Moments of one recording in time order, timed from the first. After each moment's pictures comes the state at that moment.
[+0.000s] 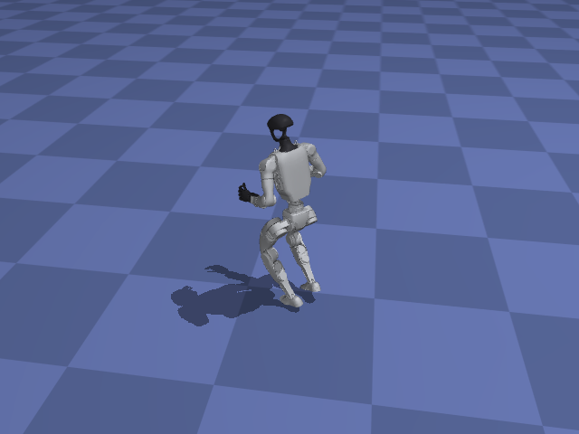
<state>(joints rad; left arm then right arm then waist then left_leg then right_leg) 0.18 0.33 -0.25 -0.03 -0.05 -0.29 0.36 -0.10 -0.49 0.40 -0.10 -0.10 -0.32 -0.44 0.00 -0.11 0.17 -0.54 -0.11 0.20 1.04 -0.26 -0.02 -0.67 -0.18 -0.04 1.35 -0.27 0.16</state>
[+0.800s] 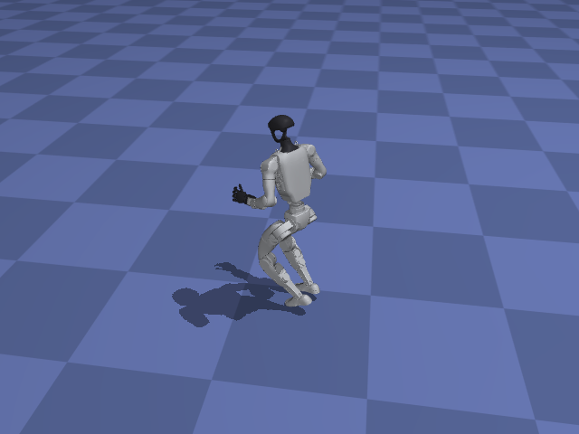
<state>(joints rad) 0.14 0.37 -0.17 0.03 0.05 -0.34 0.41 -0.02 -0.49 0.26 0.04 -0.19 -0.28 -0.44 -0.09 -0.04 0.16 -0.55 0.00 0.26 1.25 -0.33 -0.02 -0.64 -0.01 0.02 1.24 -0.44 0.09</state>
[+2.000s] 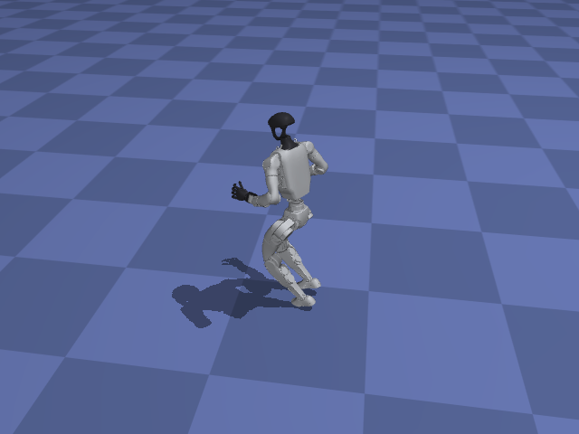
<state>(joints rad) 0.28 0.45 -0.17 -0.13 0.00 -0.38 0.42 0.12 -0.59 0.15 0.08 -0.16 -0.28 -0.38 -0.15 -0.05 0.16 -0.44 -0.15 0.20 1.04 -0.26 -0.03 -0.64 0.01 0.11 1.33 -0.39 0.10</state>
